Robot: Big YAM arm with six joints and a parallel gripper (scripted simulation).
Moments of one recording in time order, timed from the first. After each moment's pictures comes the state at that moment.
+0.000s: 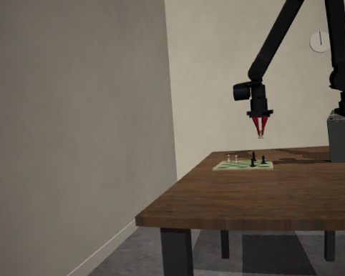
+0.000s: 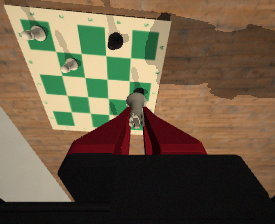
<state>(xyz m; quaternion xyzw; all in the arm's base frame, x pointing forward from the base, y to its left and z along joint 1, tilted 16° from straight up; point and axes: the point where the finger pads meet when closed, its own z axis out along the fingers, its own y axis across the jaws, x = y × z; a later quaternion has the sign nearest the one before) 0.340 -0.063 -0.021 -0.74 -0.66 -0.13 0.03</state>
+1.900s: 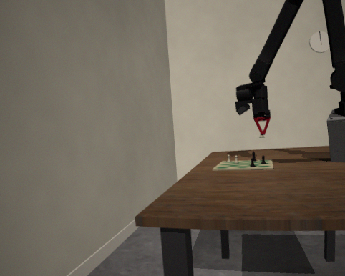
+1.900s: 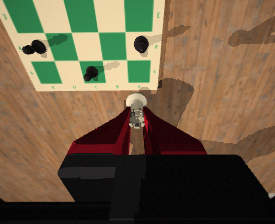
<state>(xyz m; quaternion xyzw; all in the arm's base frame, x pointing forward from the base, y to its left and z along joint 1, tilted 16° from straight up) 0.325 -0.096 -0.031 -0.10 -0.99 -0.12 -0.07</state>
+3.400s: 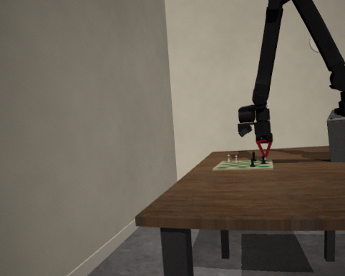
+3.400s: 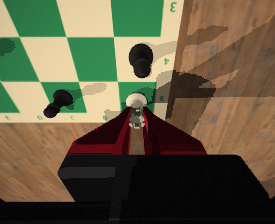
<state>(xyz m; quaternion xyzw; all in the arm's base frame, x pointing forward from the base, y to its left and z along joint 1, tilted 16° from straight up) 0.335 -0.077 -0.123 -0.09 -0.99 -0.12 -0.06</state>
